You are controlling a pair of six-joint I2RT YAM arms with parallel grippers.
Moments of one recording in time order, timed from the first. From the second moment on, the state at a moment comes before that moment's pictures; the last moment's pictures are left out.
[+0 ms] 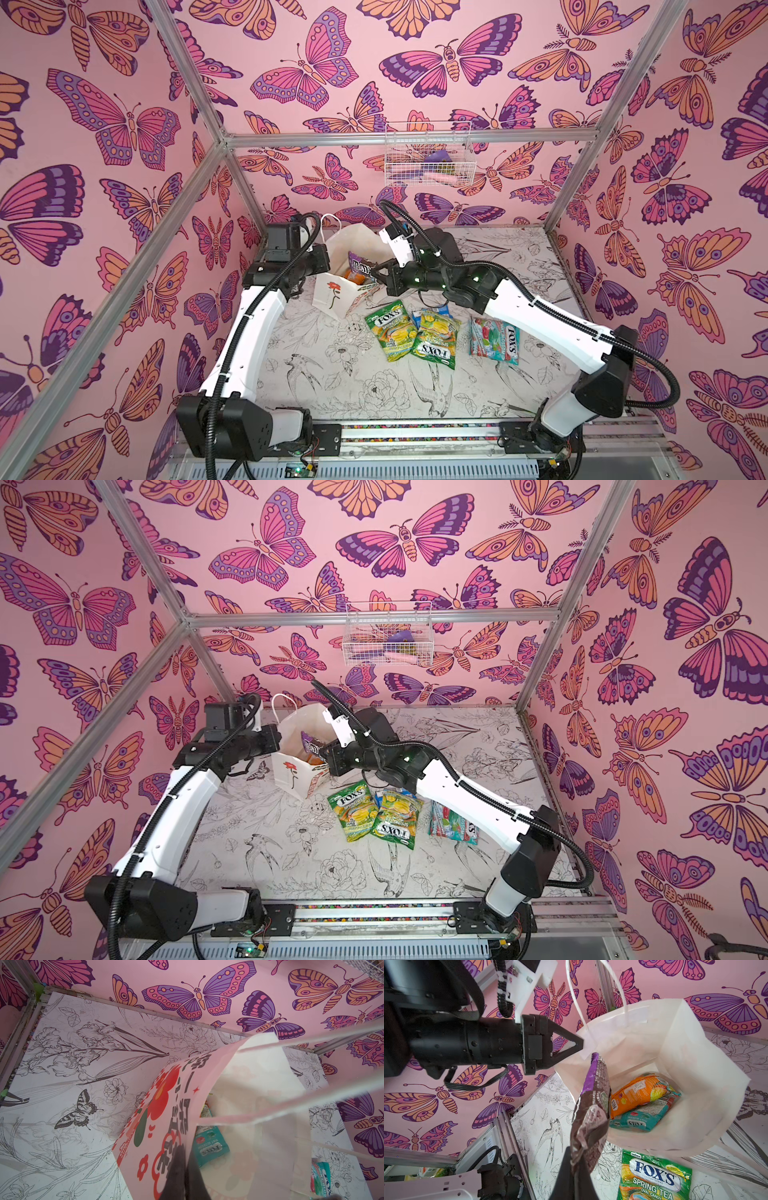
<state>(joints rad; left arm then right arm) -0.07 1.32 1.35 -0.71 0.18 -0.27 0.91 1.63 1.63 -0.42 -0.20 0.39</state>
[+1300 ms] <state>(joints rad) -0.06 1.32 1.35 -0.71 0.18 -0.27 0.94 1.58 1.66 -0.46 -0.06 0.37</state>
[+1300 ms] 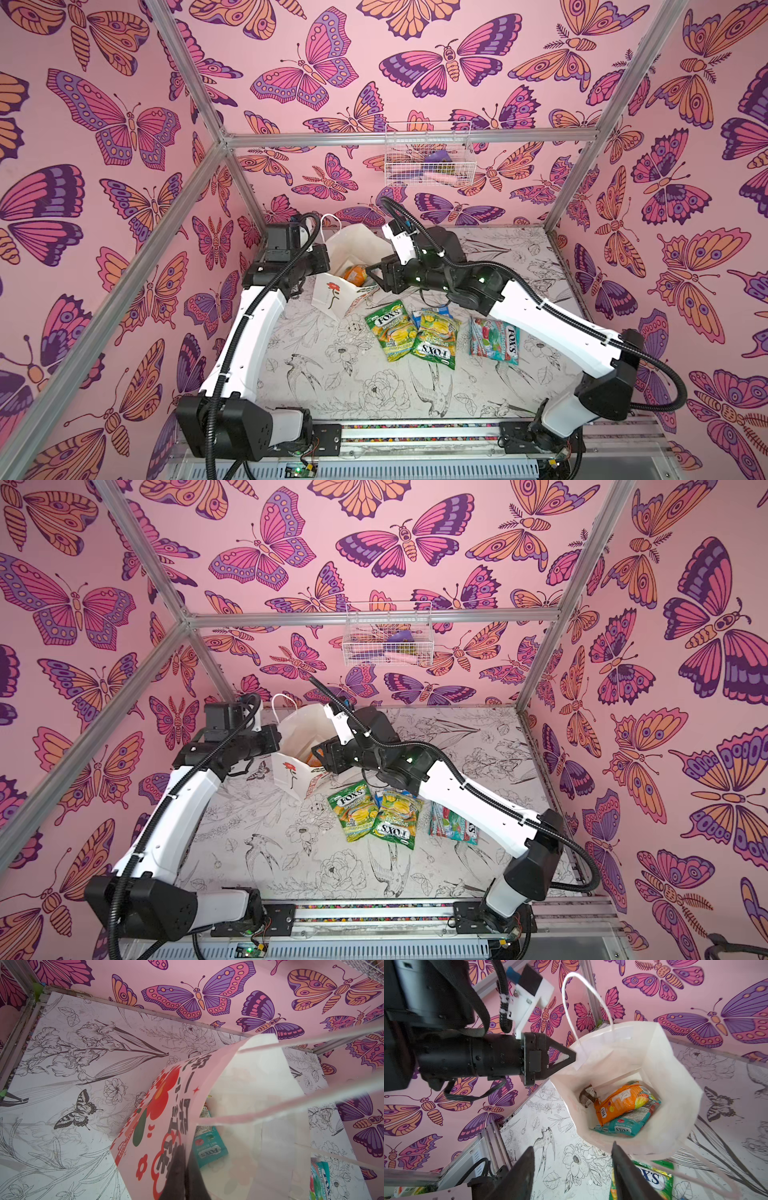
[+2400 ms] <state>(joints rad) -0.06 1.32 1.35 -0.71 0.18 -0.27 0.75 1.59 1.40 -0.11 -0.35 0.82</state>
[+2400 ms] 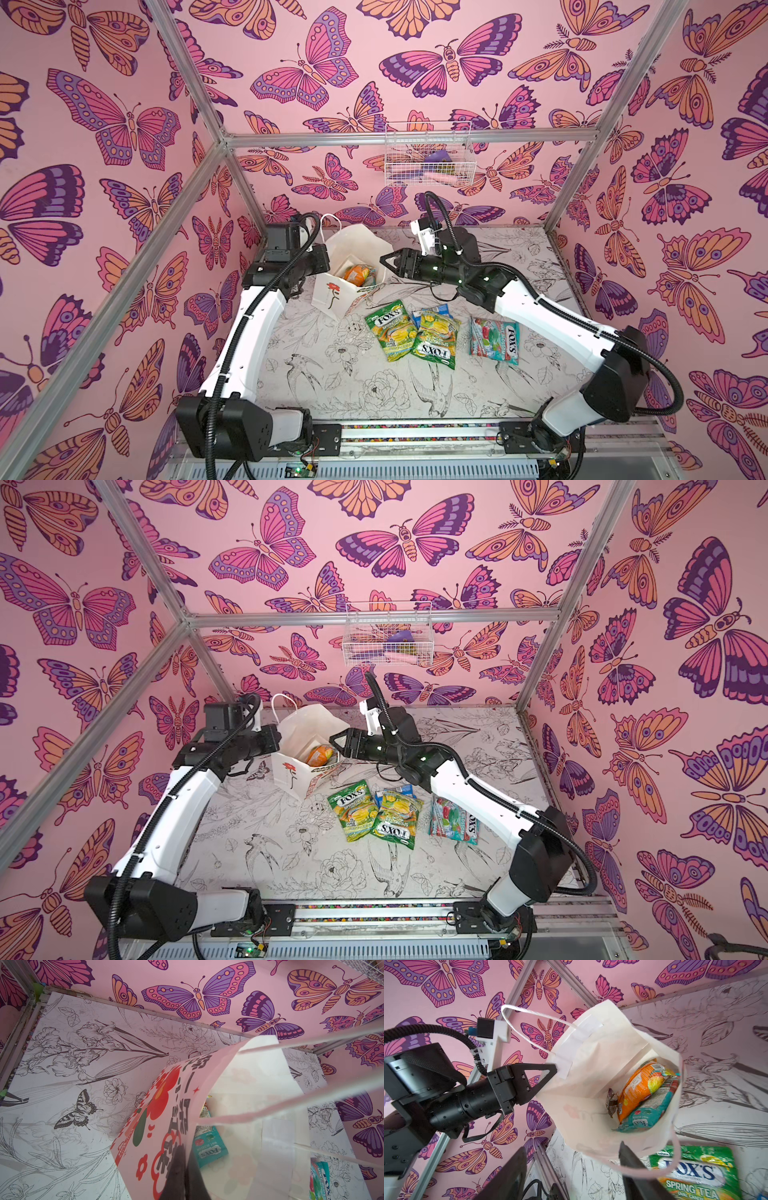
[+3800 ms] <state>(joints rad) -0.04 1.33 1.35 -0.71 0.21 -0.28 0.75 1.64 1.47 -0.05 -0.38 0.80</state>
